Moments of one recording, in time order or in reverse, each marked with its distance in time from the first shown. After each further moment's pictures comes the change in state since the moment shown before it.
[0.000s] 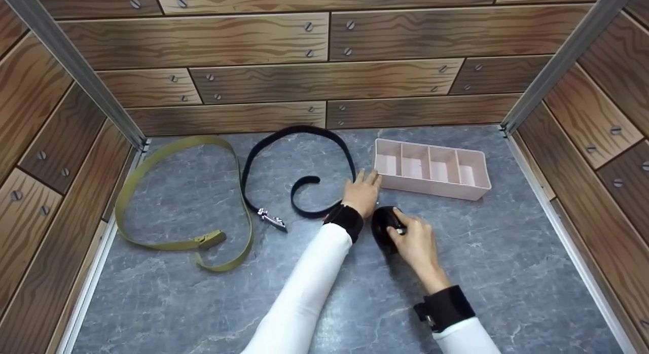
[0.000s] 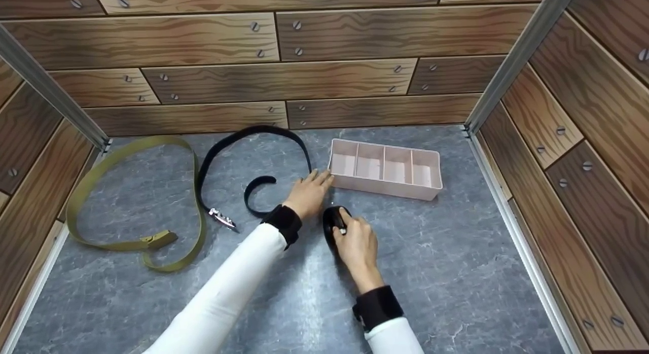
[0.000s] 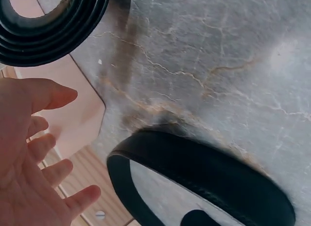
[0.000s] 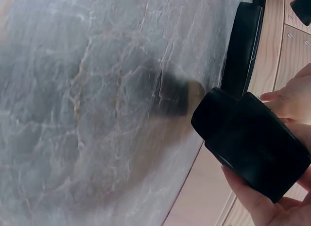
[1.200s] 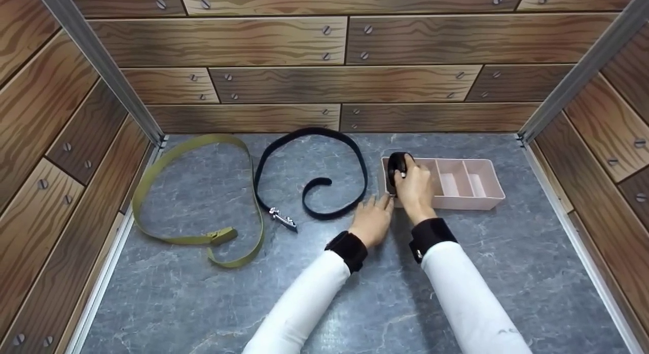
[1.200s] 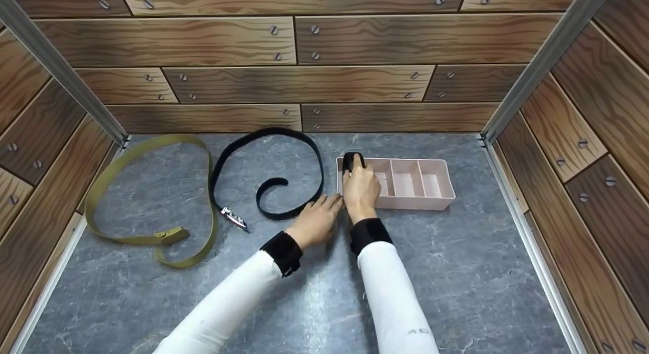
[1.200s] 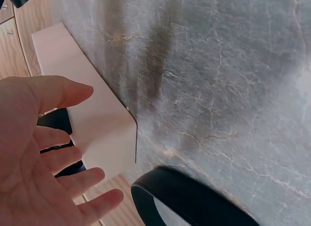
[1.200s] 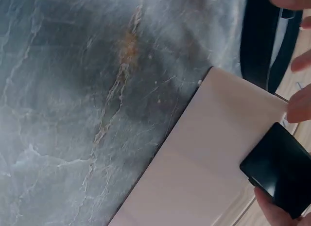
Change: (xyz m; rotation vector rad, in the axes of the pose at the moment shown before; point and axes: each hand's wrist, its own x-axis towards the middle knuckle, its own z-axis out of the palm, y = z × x) left_hand -0.044 0.017 0.015 -0.031 0.052 0.017; right_hand 0.129 -0.012 0.024 -0.061 0.087 0.036
